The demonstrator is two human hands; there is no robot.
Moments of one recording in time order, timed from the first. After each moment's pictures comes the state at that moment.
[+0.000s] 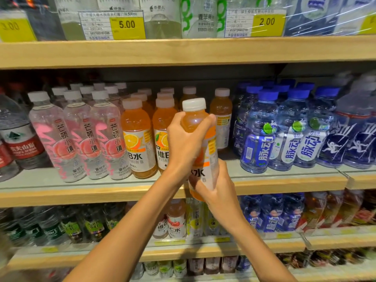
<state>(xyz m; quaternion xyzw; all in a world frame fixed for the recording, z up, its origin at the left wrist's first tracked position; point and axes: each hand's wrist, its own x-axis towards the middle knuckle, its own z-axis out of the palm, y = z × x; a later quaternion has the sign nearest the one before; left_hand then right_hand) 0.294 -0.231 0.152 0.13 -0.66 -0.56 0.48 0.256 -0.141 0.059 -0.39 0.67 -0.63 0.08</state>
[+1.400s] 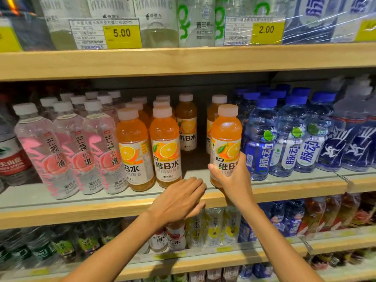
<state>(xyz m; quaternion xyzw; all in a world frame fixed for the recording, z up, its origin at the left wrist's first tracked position) 0.303 -0.294 0.039 -0.13 -0.95 0.14 0.25 0.182 -0.163 0.051 -0.30 0.74 -0.59 -0.05</state>
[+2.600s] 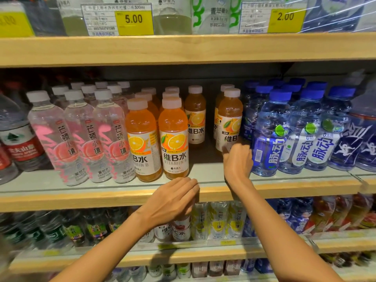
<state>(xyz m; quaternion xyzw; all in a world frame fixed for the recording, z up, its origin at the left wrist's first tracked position) 0.338 -0.312 0.020 -0.15 -0.90 0.20 0.36 0.161 -0.207 0.070 -0.20 0.91 -0.31 -0.18</state>
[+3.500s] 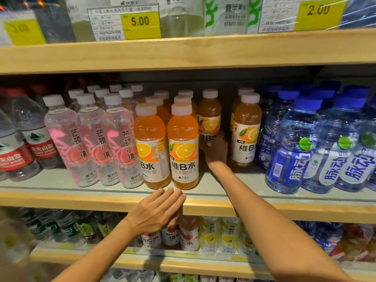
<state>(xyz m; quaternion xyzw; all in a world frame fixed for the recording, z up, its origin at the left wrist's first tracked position) 0.365 -0.360 -0.006 -0.10 -0.84 0.36 0.38 0.144 -0.314 0.073 -0.29 0.80 -0.53 -0.01</state>
